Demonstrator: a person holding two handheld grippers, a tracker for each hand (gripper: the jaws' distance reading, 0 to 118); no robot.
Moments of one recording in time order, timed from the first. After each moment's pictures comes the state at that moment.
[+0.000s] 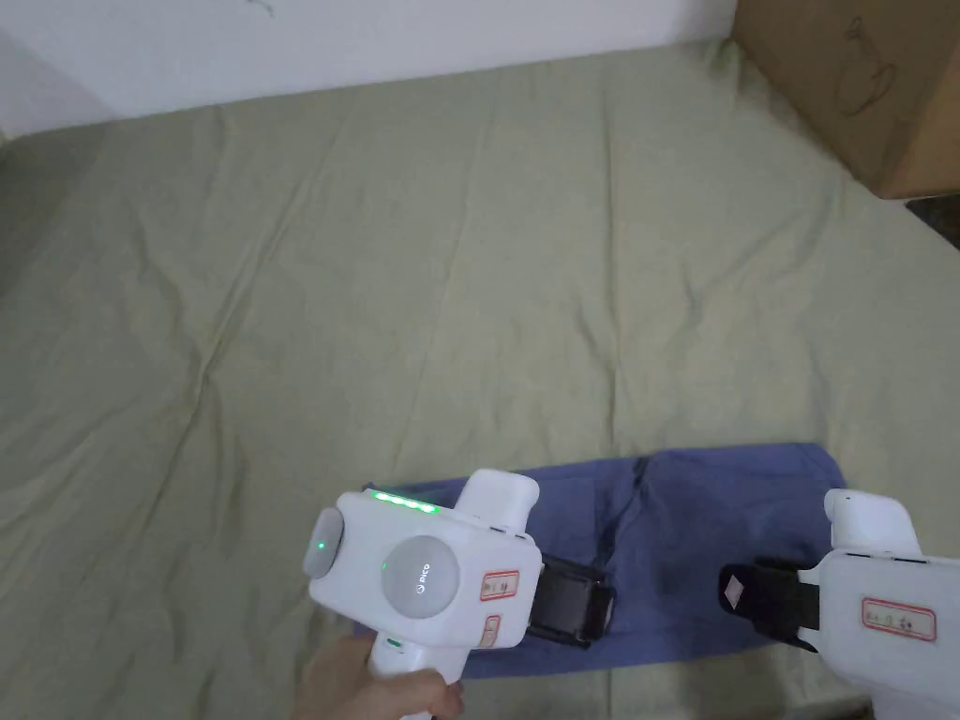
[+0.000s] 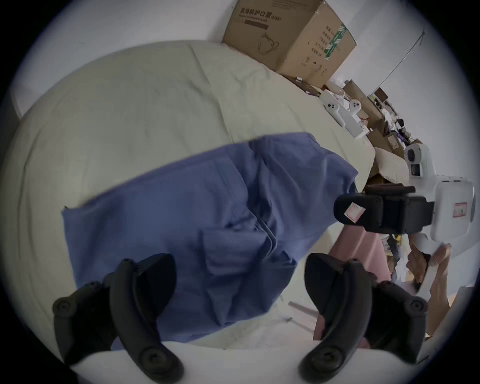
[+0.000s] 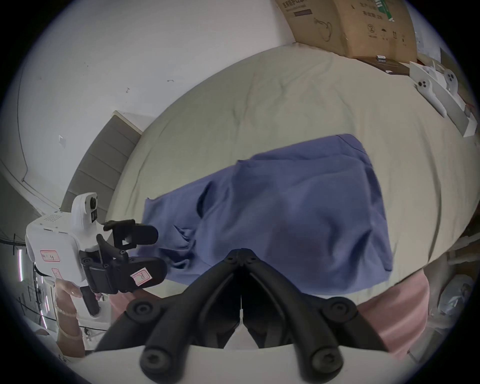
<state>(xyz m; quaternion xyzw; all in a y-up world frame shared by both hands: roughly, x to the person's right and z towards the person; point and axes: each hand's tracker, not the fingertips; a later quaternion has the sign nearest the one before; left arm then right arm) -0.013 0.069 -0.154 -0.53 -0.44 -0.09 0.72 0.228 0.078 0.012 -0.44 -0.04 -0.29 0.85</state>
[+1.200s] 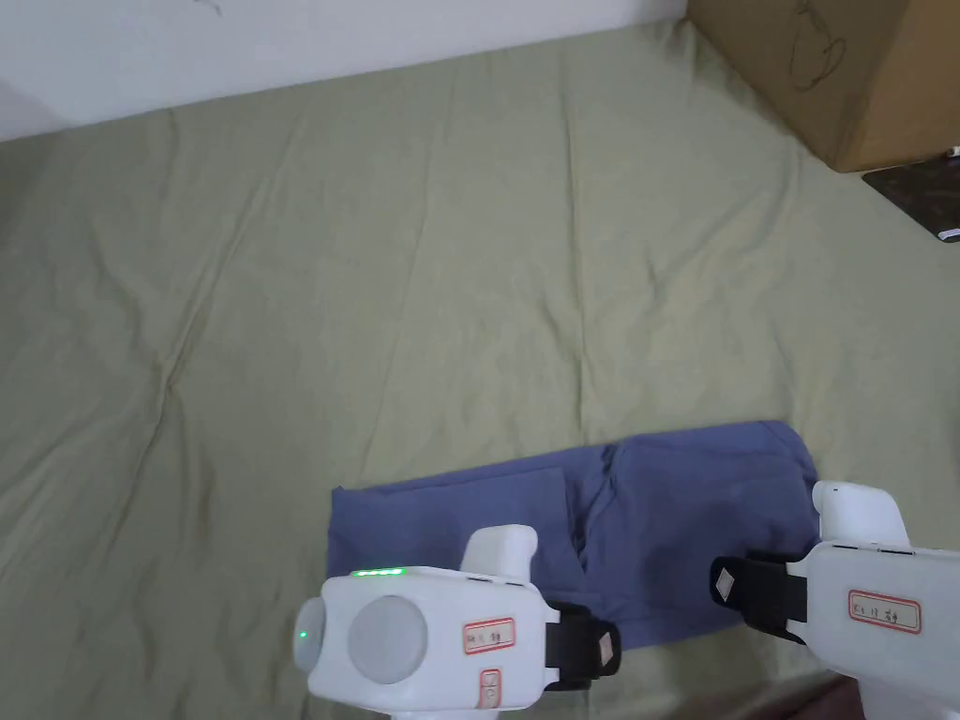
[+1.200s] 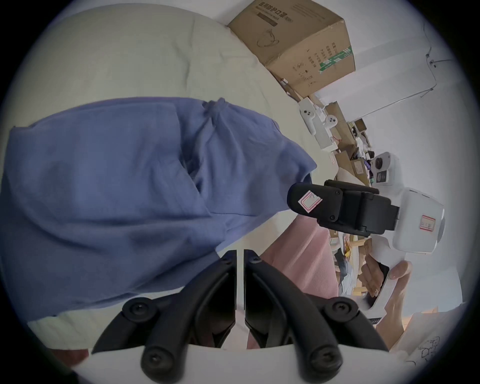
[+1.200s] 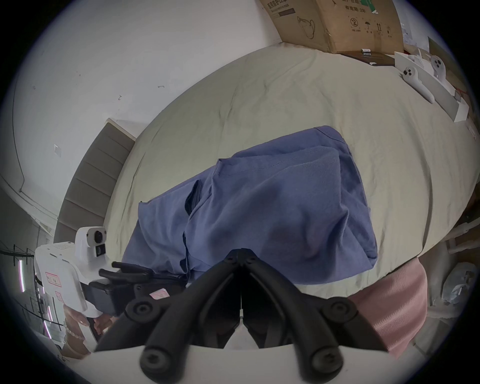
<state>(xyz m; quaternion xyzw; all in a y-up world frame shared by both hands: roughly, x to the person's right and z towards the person) -0.016 0.046 -0.126 -0.58 -0.47 0.06 0.66 0.232 0.078 0.021 -0.44 -0.06 -0.30 0.84</state>
